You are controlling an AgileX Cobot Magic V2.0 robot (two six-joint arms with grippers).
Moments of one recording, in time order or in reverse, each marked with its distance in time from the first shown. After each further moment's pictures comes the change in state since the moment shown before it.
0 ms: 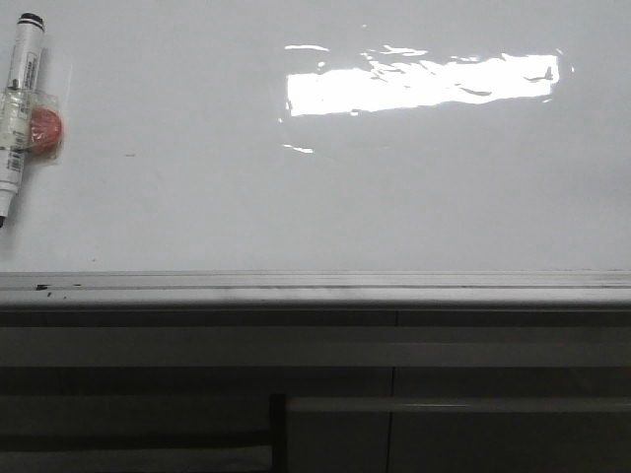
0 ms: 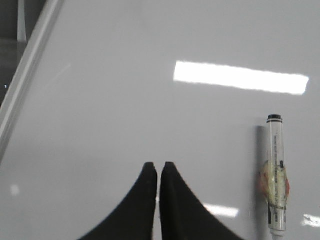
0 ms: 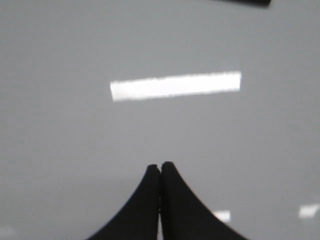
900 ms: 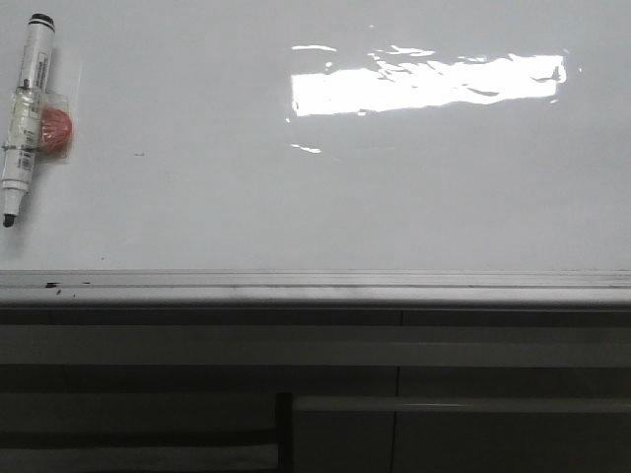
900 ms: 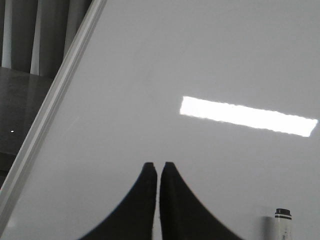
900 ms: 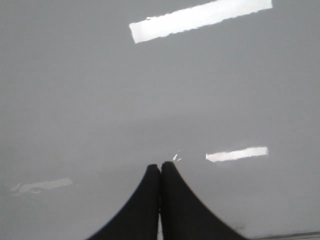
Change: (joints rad) left arm 0.000 0.239 -0.119 -0.046 -0.262 0.000; right arm 0.000 0.127 -0.132 0.172 0.188 0.002
